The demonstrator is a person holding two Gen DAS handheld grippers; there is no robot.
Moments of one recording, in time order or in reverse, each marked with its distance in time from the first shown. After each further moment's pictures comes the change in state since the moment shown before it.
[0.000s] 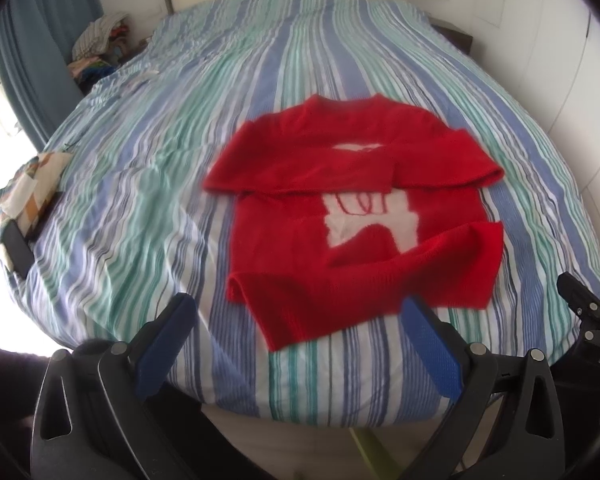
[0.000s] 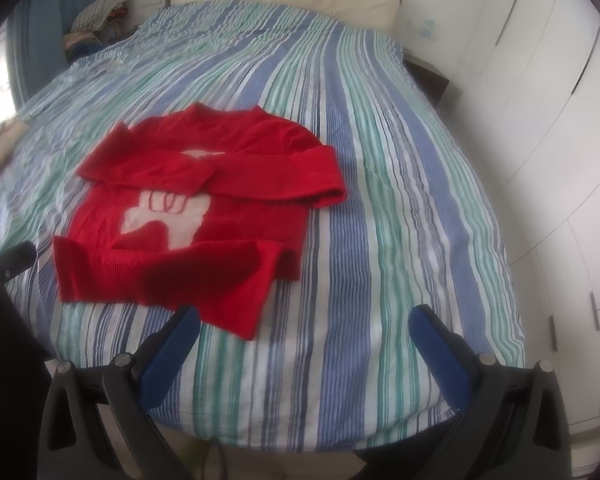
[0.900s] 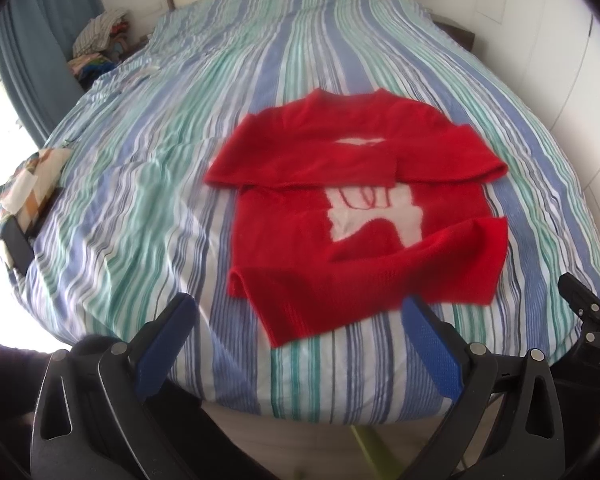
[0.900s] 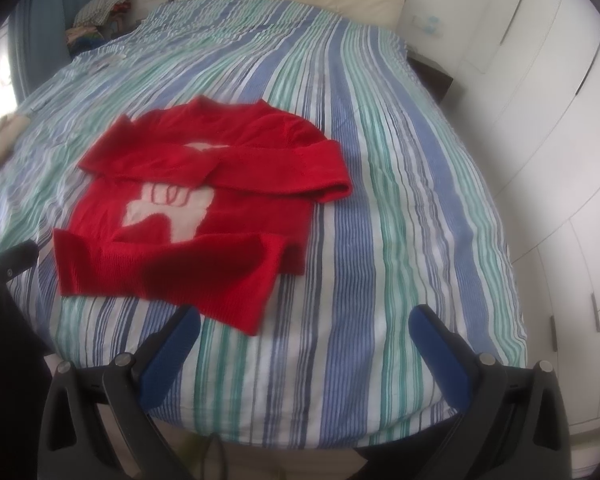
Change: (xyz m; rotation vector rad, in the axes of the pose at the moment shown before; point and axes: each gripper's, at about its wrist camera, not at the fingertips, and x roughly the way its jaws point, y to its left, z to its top) left arm 0.004 0.001 -0.005 -0.002 0.011 0.002; right arm 0.003 0.007 -0.003 -0.012 0.011 0.001
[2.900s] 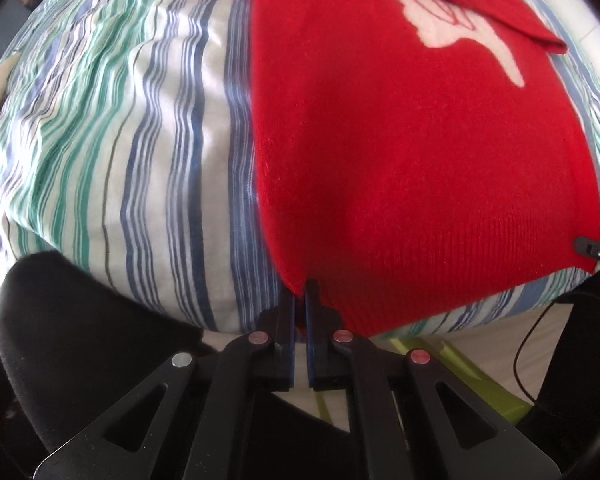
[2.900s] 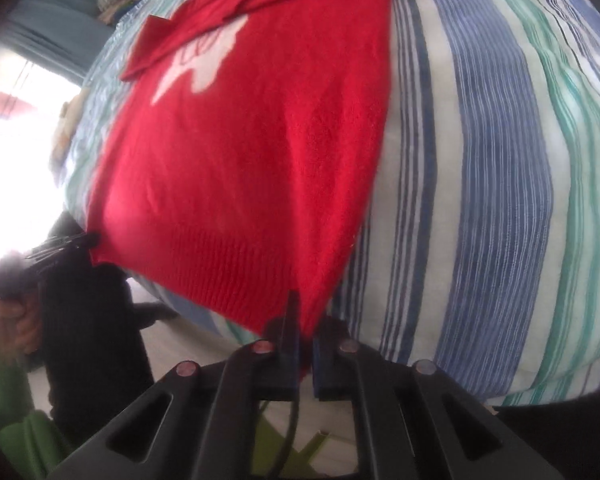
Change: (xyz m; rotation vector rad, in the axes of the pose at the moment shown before) left arm 0.109 0.066 -0.091 0.035 0.449 -0.083; right arm 0.136 -0.012 -0.088 0.112 0.458 0.578
